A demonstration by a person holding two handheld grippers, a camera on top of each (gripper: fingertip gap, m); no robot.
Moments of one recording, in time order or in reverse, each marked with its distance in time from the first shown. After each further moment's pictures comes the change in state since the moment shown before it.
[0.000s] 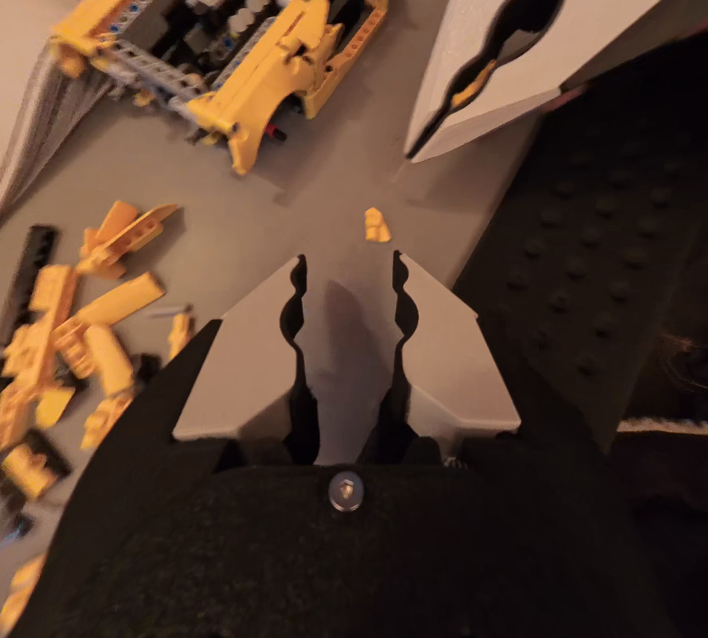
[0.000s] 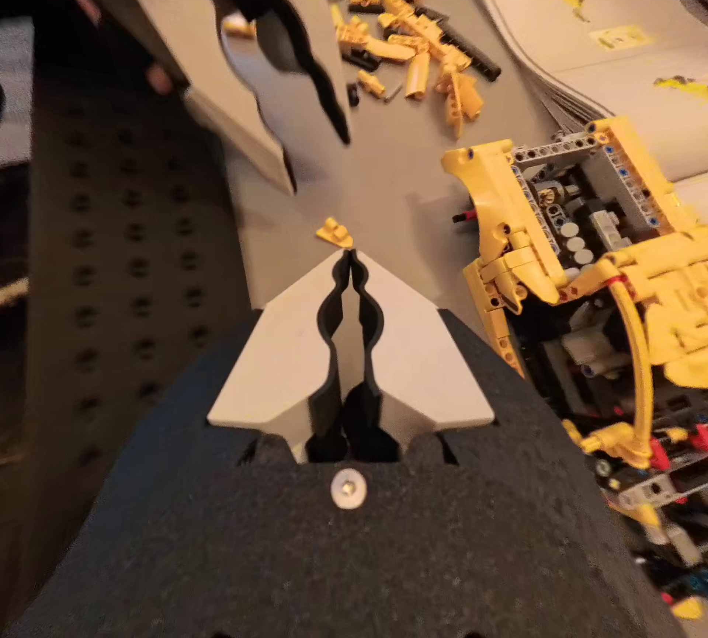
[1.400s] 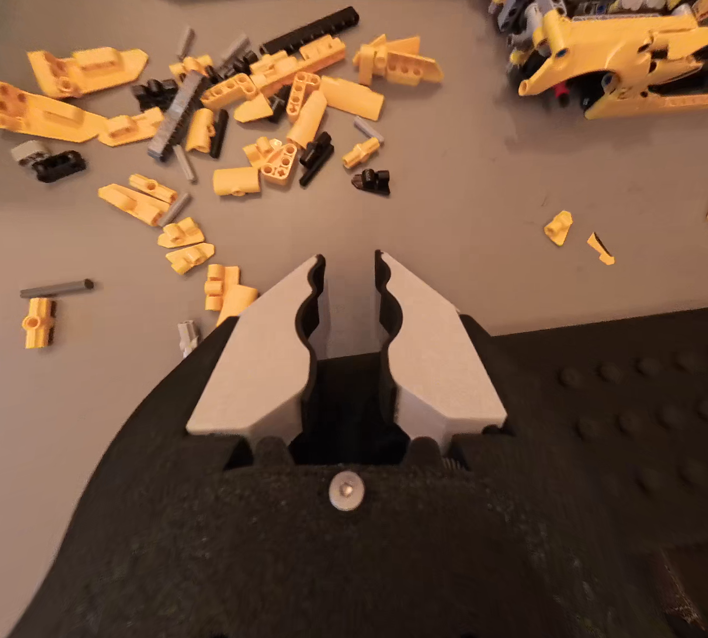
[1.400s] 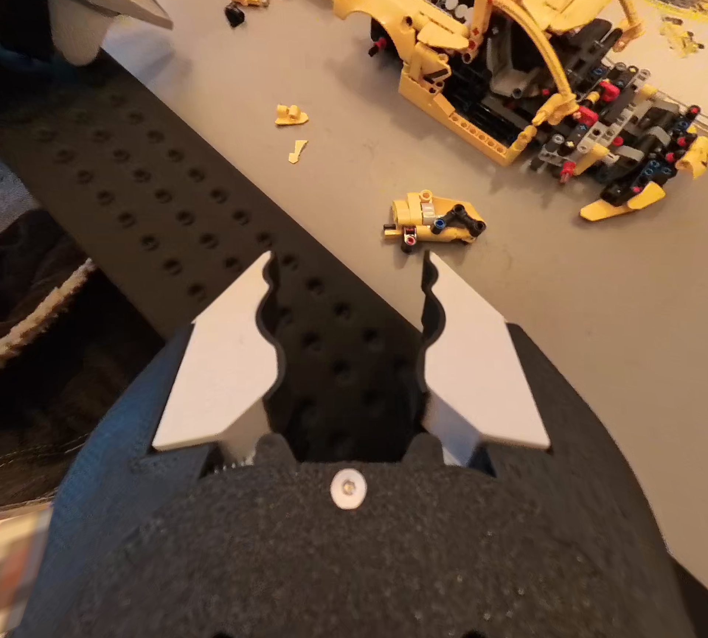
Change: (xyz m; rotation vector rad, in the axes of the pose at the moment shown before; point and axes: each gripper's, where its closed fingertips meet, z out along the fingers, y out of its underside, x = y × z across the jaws) left arm -0.048 0.069 -0.052 0.055 -0.577 -0.641; right arm -0.032 0.062 -0.085 -0.040 0.378 0.418
